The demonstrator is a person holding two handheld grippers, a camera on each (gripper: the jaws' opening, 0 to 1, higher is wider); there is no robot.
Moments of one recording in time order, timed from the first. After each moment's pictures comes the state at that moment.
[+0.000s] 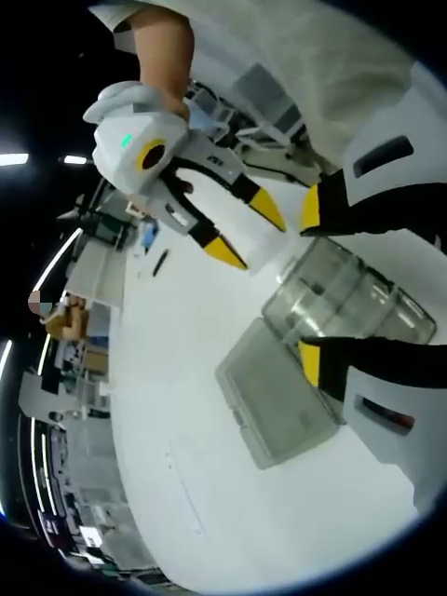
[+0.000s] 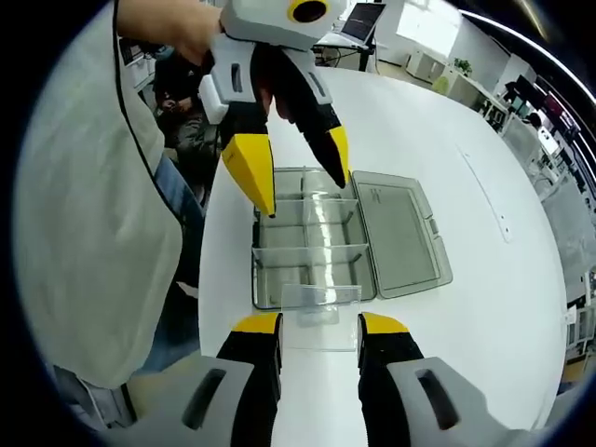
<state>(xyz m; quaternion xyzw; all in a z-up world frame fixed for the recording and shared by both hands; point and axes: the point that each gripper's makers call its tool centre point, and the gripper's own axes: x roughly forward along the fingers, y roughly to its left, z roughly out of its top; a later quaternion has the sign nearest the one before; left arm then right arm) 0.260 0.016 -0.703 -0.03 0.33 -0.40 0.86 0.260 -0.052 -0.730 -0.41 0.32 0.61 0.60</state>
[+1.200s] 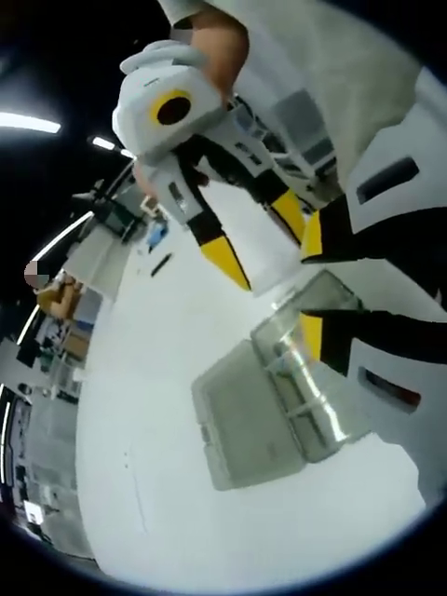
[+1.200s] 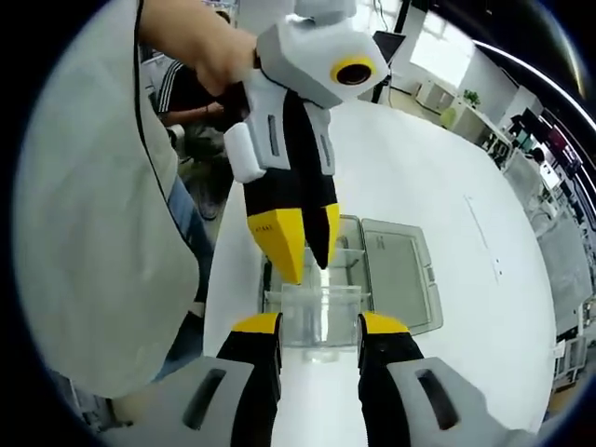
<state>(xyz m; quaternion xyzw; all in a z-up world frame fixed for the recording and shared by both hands) 0.248 0.004 -0.702 -0.14 0.38 -0.38 0.83 0.247 -0.020 -0.705 -0.42 0.25 0.63 0.60</state>
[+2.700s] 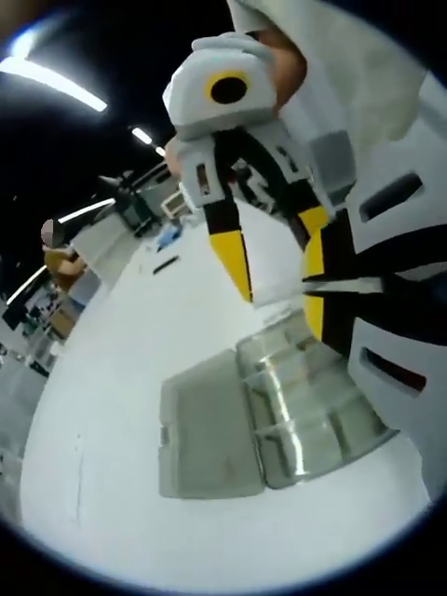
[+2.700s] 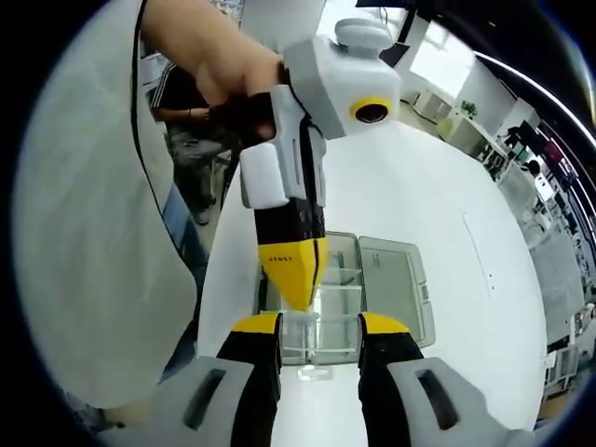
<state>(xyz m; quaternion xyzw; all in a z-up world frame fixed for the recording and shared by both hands) 0.244 -0.001 -0.701 -0.26 0.43 -0.36 0.78 0.244 -0.002 -0.700 -0.43 0.23 0.63 0.61</state>
